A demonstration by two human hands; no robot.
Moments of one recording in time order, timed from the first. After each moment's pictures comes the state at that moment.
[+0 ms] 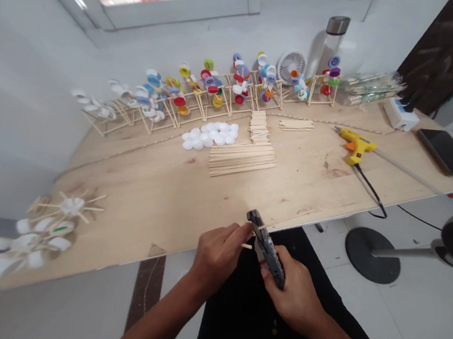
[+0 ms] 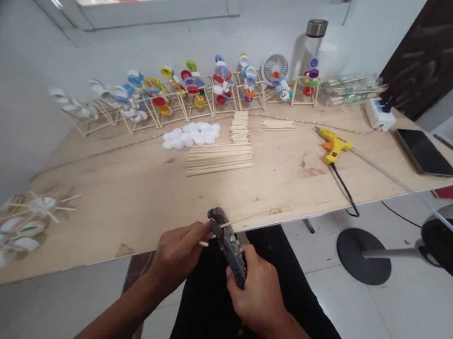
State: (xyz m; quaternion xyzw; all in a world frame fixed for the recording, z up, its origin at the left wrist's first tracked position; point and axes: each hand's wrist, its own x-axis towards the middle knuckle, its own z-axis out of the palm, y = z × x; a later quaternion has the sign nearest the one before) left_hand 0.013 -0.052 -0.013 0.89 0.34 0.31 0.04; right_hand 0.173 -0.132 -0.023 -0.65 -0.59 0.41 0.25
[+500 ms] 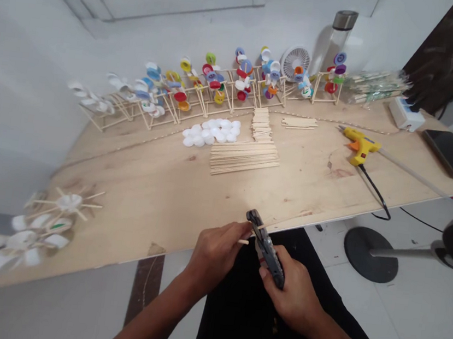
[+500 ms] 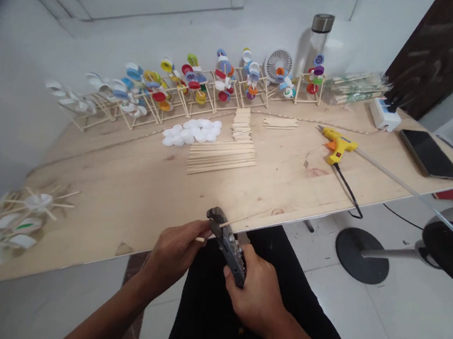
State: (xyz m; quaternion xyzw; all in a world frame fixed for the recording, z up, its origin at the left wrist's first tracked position) left_hand 0.007 -0.047 0.001 0.87 0.36 0.28 0.17; right_hand 0.169 -0.128 -0.025 -0.64 -0.59 0.42 0.25
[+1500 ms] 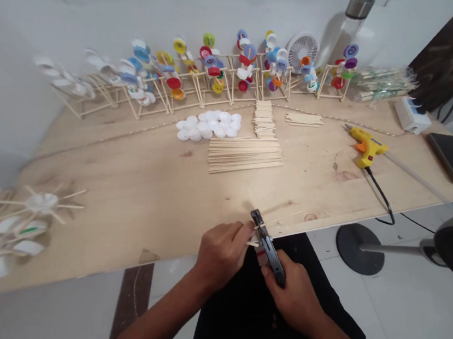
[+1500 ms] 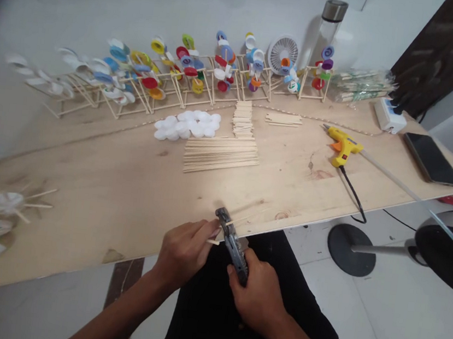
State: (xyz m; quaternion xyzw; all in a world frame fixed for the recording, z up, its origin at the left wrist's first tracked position) left_hand 0.007 -0.035 -0.034 0.89 0.38 0.26 0.01; right_hand 0.161 -0.115 -0.033 -0.69 -0.55 0.44 0.17
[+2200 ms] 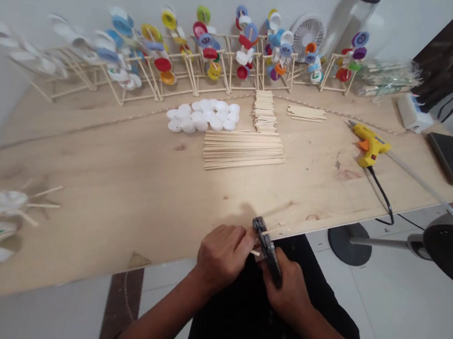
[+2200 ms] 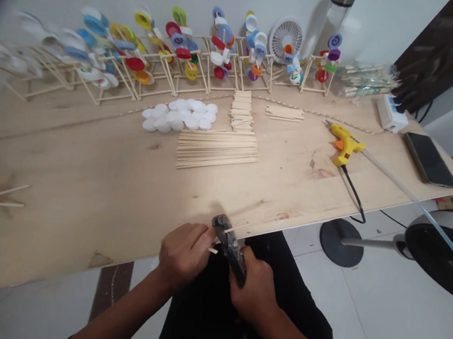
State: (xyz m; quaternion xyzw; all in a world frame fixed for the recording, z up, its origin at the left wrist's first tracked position) left_hand 0.006 -0.032 -0.050 0.89 0.33 0.30 -0.04; right_hand 0.156 -0.114 -0.054 -0.69 -0.57 0.41 0.20
